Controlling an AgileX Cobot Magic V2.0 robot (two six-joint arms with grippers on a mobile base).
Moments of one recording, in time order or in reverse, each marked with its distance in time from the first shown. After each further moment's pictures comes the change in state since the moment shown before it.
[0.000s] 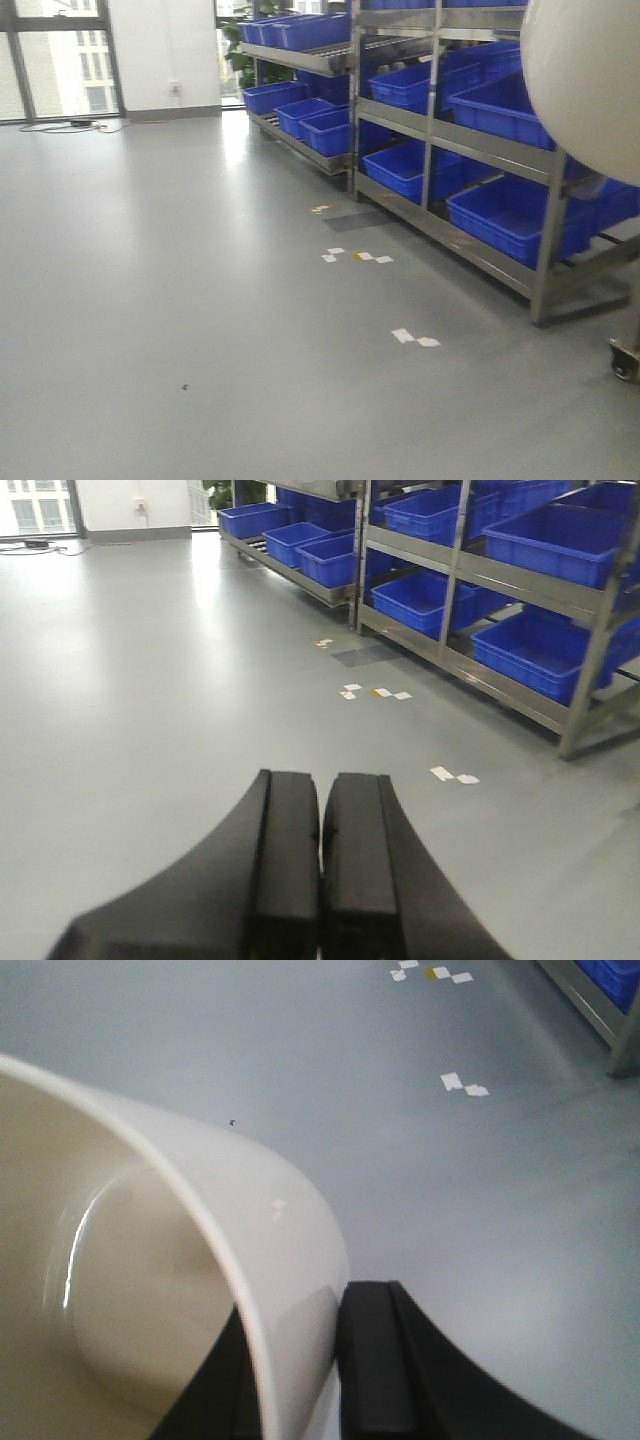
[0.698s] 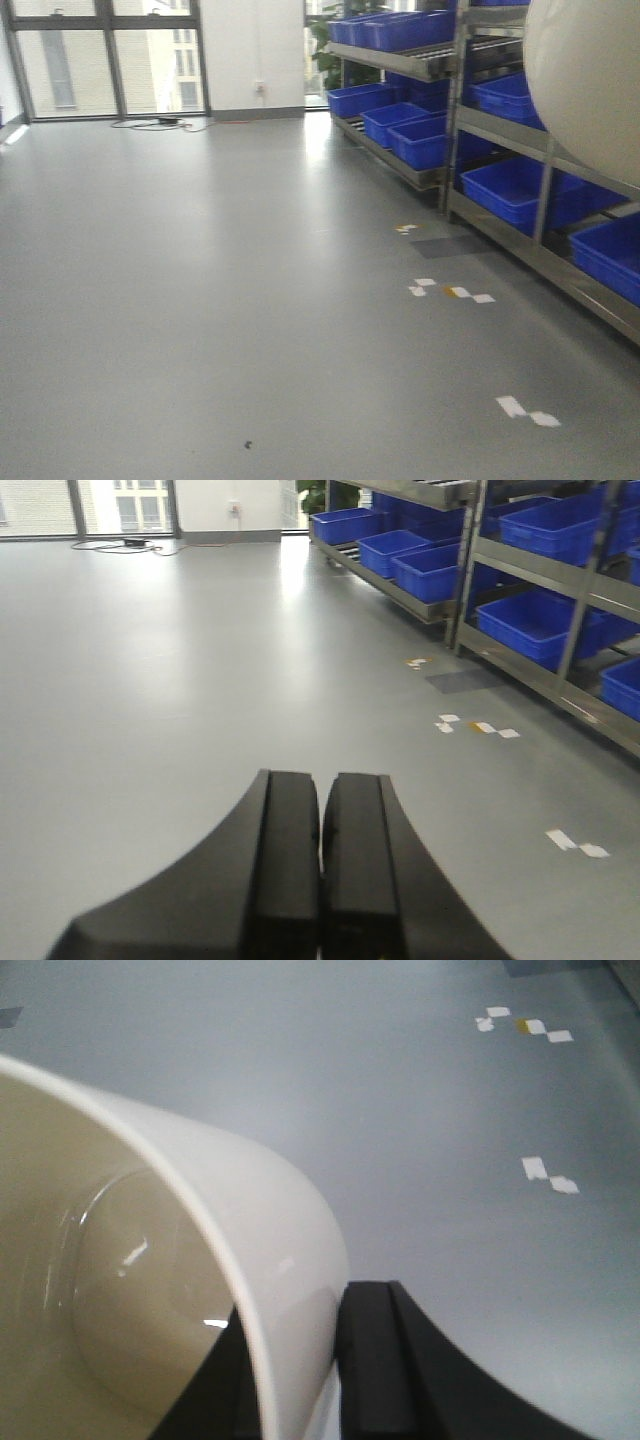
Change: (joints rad) left arm 0.000 0.000 0.000 0.000 0.000 0.000; right arm 0.000 0.000 0.000 0.000 0.001 0.000
